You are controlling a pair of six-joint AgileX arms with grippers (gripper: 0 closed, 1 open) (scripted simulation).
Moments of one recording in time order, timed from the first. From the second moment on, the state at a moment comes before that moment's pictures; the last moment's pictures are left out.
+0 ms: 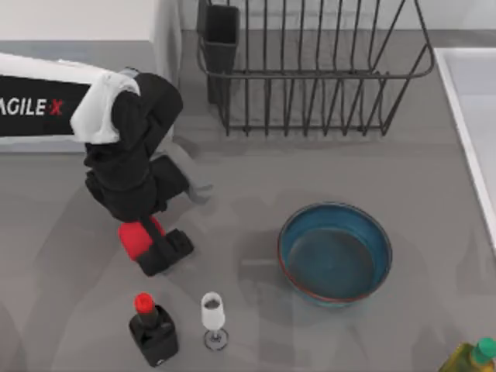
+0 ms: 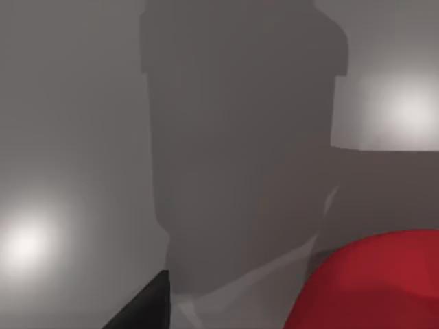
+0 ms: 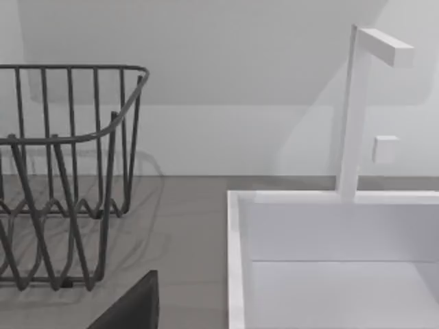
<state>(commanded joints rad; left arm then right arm) -0.42 2.02 1.23 -0.77 0.00 0.57 0.00 0.00 0.00 0.00 0.00 0.00</state>
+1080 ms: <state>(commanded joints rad) -0.42 2.02 1.23 -0.77 0.00 0.57 0.00 0.00 0.00 0.00 0.00 0.00</state>
